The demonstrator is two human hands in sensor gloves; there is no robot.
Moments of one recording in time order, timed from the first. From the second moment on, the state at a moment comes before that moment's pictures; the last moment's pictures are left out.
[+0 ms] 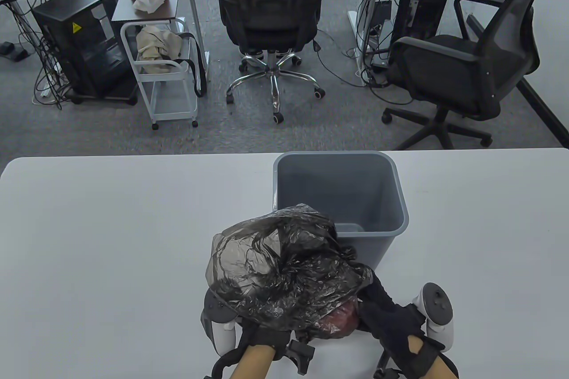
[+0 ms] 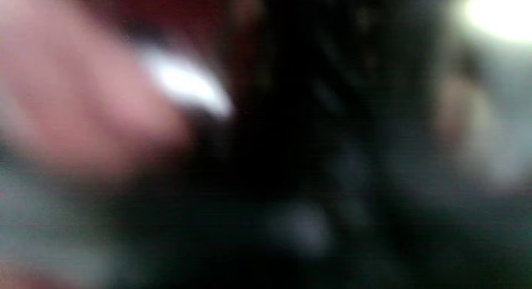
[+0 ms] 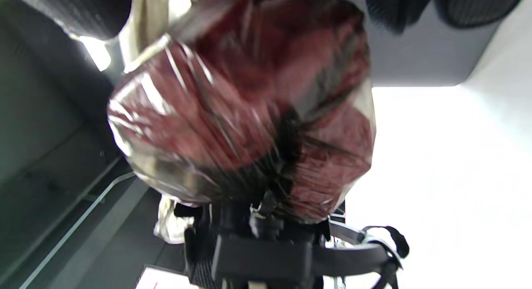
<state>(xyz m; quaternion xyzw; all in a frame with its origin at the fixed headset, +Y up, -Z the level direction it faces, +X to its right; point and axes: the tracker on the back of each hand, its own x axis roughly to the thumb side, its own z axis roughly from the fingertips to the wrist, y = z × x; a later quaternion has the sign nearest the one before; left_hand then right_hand) -0.096 -0.704 -0.268 -0.01 -0.04 0.66 0.75 0.183 -0.727 -0.255 0.23 0.13 0.68 0.68</state>
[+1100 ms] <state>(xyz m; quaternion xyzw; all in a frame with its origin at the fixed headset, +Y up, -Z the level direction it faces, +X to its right) -0.086 -0.704 -0.271 -0.07 -0.12 0.68 0.72 0.189 -0.730 -0.268 0.17 0.12 0.67 0.71</state>
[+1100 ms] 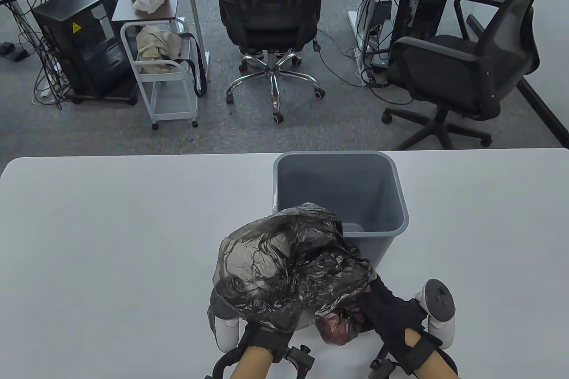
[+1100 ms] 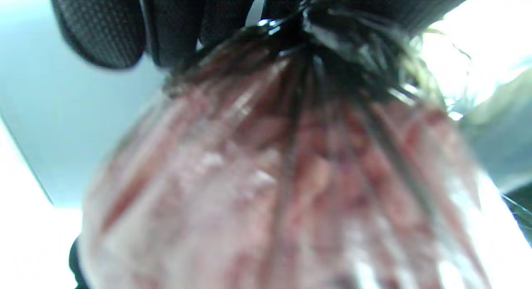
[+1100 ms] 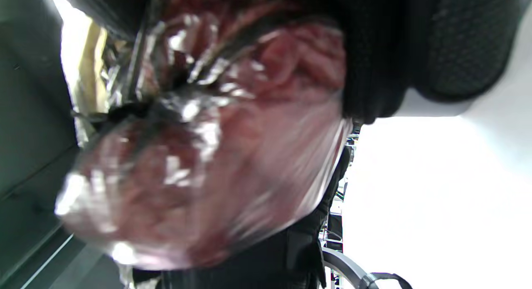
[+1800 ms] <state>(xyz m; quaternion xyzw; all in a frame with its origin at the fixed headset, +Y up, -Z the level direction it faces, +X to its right) -0.085 -0.708 -0.273 -0.08 -0.13 0.72 0.67 0.191 -0.739 -0.289 0.15 0.19 0.65 0.72</state>
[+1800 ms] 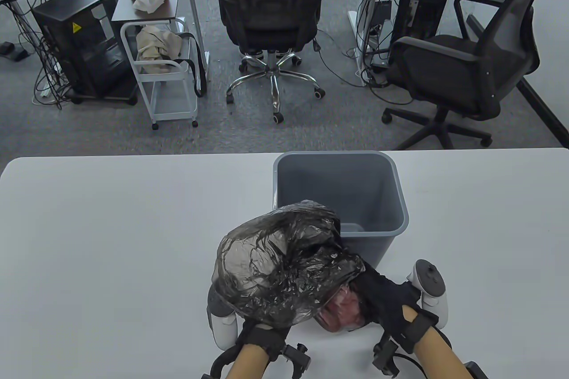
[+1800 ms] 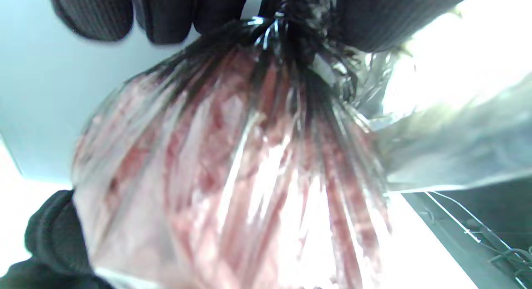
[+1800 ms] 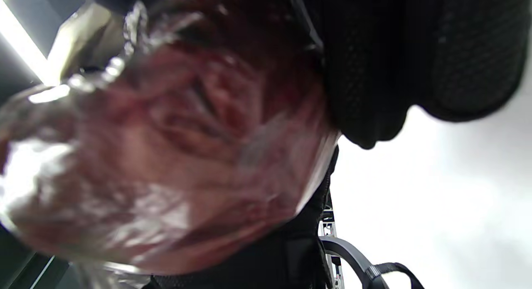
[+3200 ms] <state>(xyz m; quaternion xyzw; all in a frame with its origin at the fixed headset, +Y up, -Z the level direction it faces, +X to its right) -0.094 -0.716 -0.274 -0.03 -0.05 0.69 0.72 0.179 -0.737 -0.277 0.18 0.17 0.67 0.70</state>
